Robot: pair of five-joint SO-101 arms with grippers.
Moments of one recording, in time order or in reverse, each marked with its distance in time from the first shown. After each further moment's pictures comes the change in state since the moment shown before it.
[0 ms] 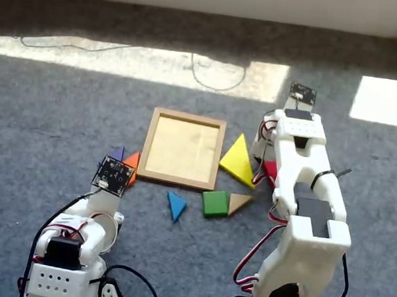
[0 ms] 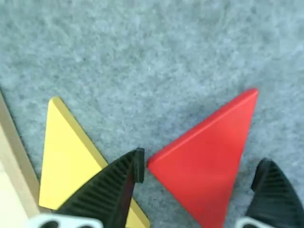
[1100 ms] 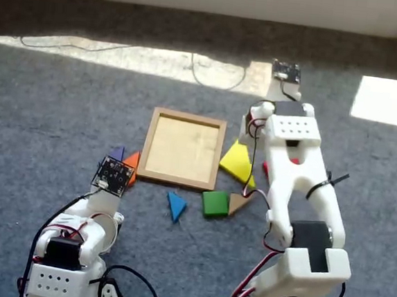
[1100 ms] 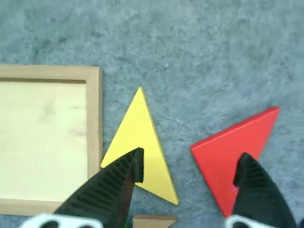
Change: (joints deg) left arm 0.0 0.0 0.0 0.0 0.0; right arm -5.4 -12.6 0.0 3.5 4.1
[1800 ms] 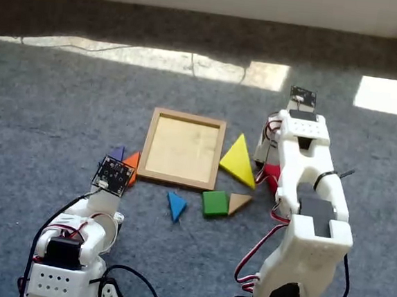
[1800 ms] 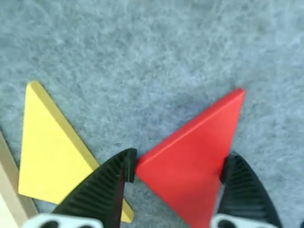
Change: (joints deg) left arm 0.0 0.0 0.0 0.0 0.0; right arm 6.8 11.8 -0.1 -0.7 0.4
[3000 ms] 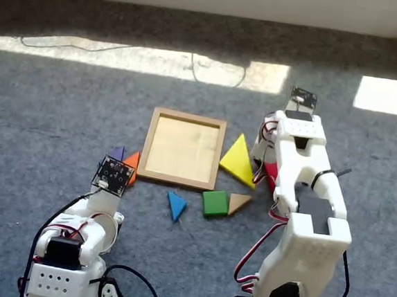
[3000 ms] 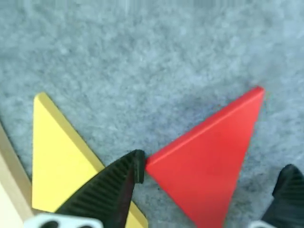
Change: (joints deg) left arm 0.0 0.0 0.0 0.0 0.0; right arm -0.7 2.2 0.1 -2.7 -5.9
